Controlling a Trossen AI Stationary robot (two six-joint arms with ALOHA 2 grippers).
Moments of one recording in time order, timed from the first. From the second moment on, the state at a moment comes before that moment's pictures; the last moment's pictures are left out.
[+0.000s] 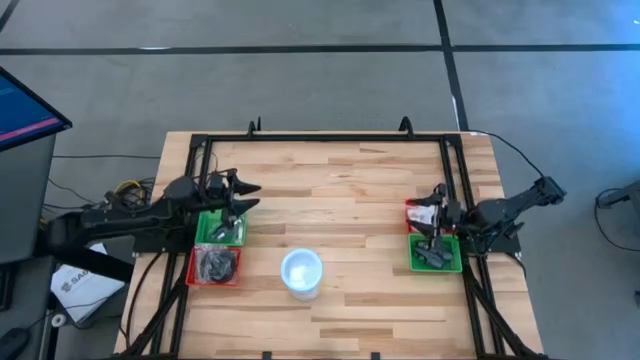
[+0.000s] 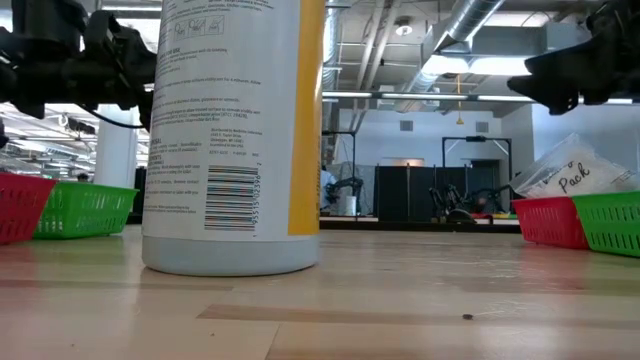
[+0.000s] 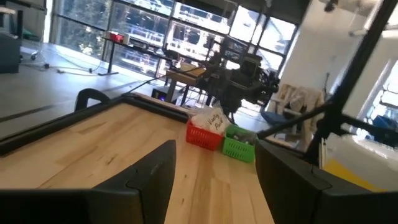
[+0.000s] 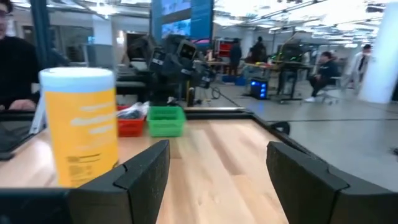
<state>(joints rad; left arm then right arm) 0.37 0.52 0.01 0.61 0.23 -0.31 0.44 0.00 0.01 0.08 0.63 -0.11</state>
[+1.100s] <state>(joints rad) 0.26 0.52 0.01 0.61 0.18 -0.29 -0.07 0.00 0.01 0.03 0.20 0.05</state>
